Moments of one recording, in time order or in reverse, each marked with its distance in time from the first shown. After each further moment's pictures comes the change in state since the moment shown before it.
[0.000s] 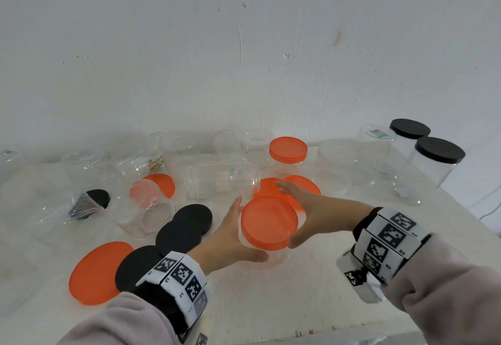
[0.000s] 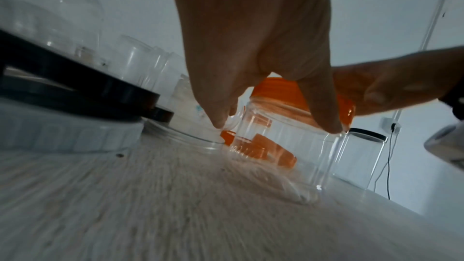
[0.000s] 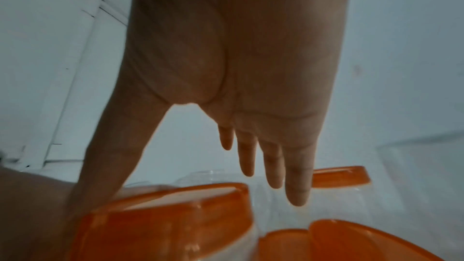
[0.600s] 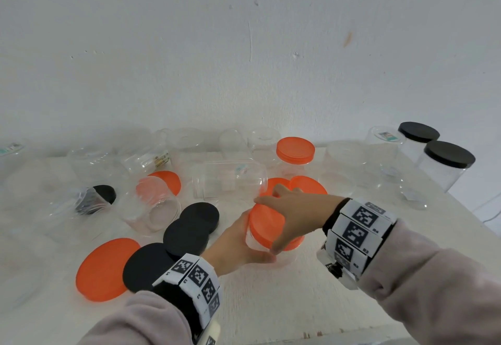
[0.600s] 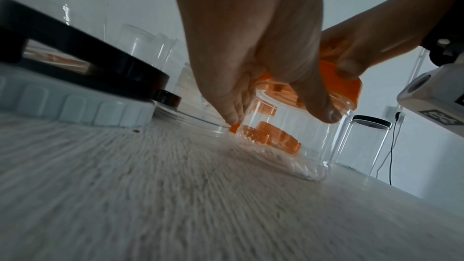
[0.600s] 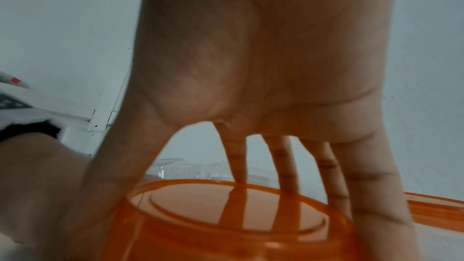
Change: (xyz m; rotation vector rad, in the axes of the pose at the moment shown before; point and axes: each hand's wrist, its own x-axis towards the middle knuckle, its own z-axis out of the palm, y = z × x) left_hand 0.009 -0.024 0.006 -0.064 0.039 0.116; right_hand 0.024 -0.055 0.012 -0.562 -0.114 0.080
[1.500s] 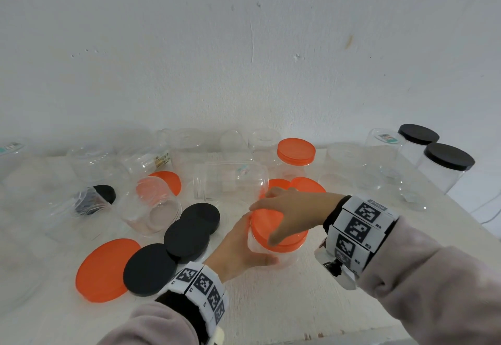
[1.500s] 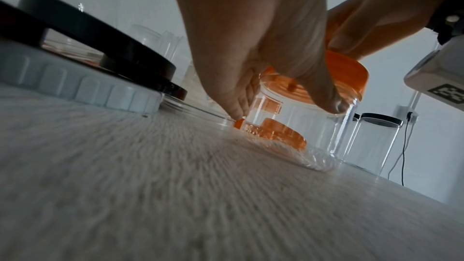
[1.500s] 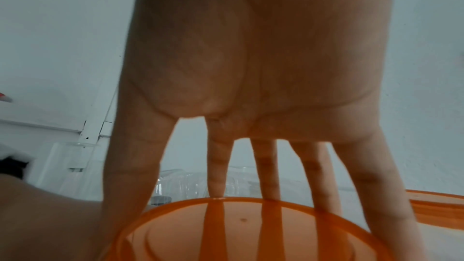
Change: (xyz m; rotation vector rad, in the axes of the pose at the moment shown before) left_hand 0.000 -0.008 0.007 -0.030 0.059 0.029; right_hand -0.001 -0.006 -0.010 0.074 -0.035 -0.052
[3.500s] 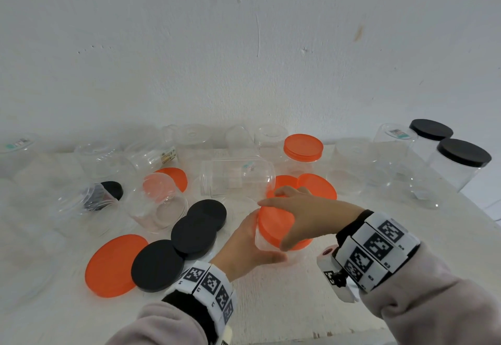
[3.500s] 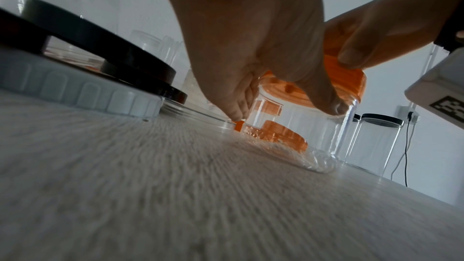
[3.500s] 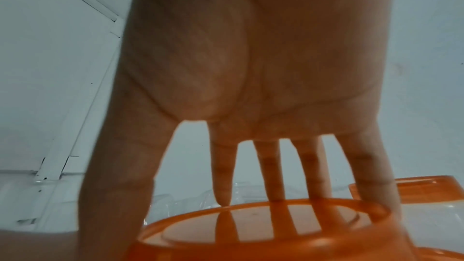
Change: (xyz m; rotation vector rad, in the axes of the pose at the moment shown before) left_hand 0.000 -0.003 0.002 0.032 0.038 0.032; right_hand 0.000 0.008 0.019 0.124 0.103 0.000
